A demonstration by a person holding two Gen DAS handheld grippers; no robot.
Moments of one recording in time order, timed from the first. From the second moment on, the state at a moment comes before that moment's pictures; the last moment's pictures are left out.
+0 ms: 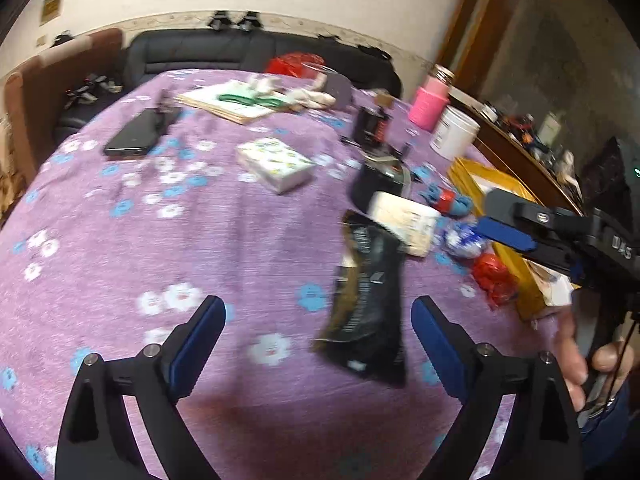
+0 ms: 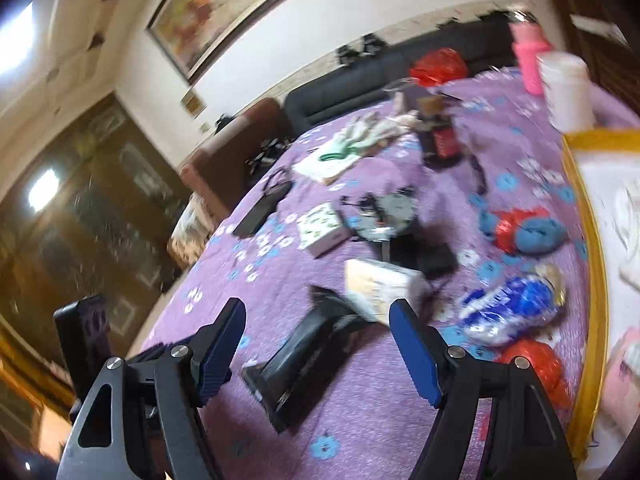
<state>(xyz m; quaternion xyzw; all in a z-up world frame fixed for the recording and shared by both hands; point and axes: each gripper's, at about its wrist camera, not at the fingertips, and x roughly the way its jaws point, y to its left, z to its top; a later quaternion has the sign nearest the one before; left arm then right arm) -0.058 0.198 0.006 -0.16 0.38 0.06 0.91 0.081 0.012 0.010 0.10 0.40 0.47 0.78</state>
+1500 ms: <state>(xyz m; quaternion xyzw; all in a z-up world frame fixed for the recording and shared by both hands) -0.037 0.251 -0.016 -0.20 0.36 0.24 0.88 0.067 0.117 -0.023 -0.14 0.44 0.52 0.72</state>
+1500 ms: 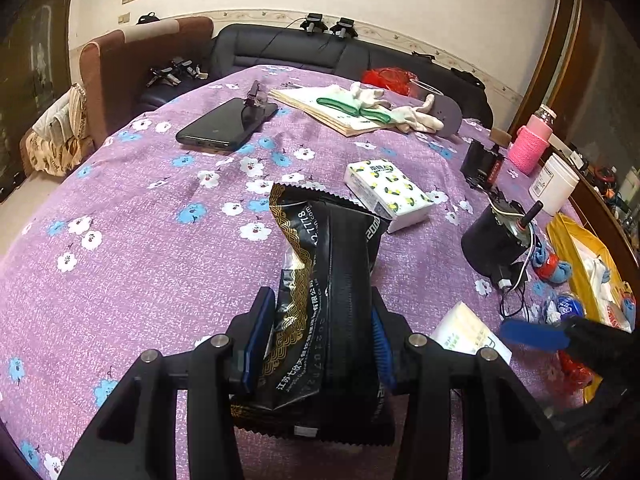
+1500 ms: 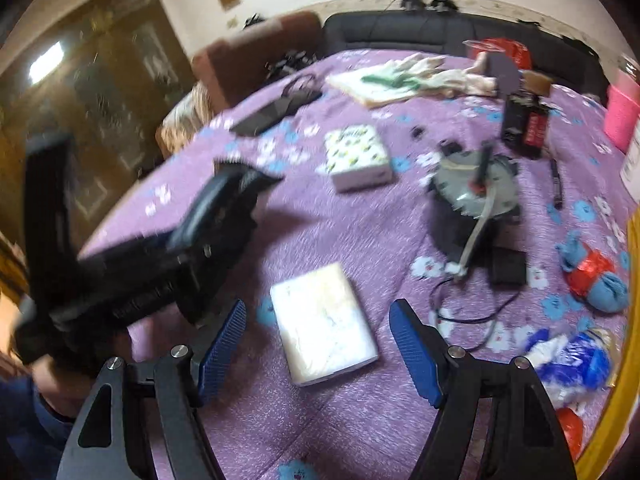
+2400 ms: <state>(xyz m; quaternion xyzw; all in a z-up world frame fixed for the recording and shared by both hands) -0.036 0.205 0.011 -0.10 0.28 0.22 0.93 0.073 0.065 0.017 -0.05 0.28 0.45 0.84</state>
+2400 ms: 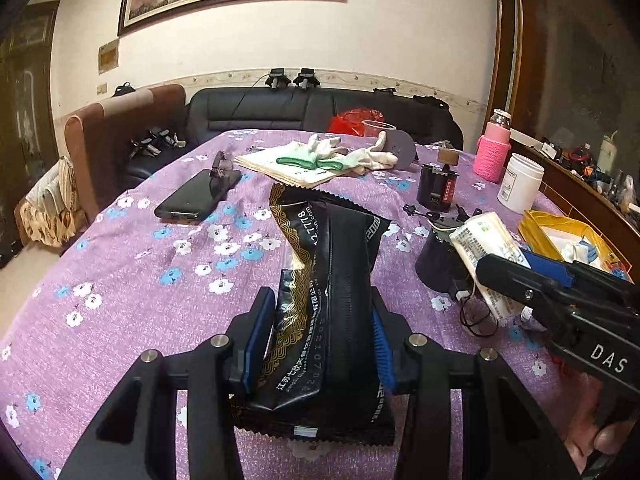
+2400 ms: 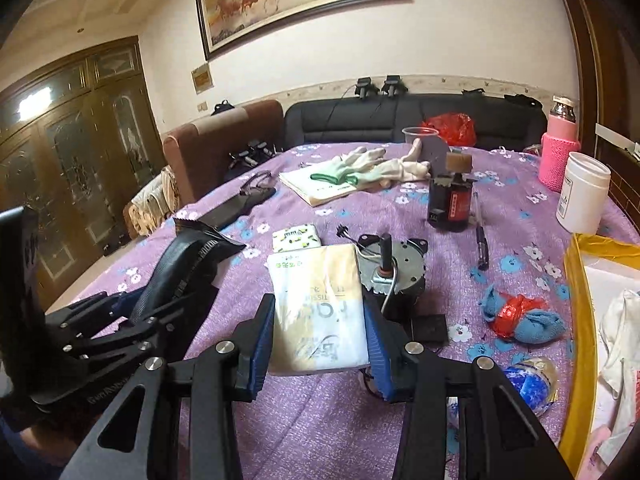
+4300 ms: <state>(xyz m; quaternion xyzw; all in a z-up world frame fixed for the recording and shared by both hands) -0.041 0.196 0.018 -0.07 0.25 0.22 0.94 0.077 0.044 0.030 -0.01 0.24 0.44 0.87</state>
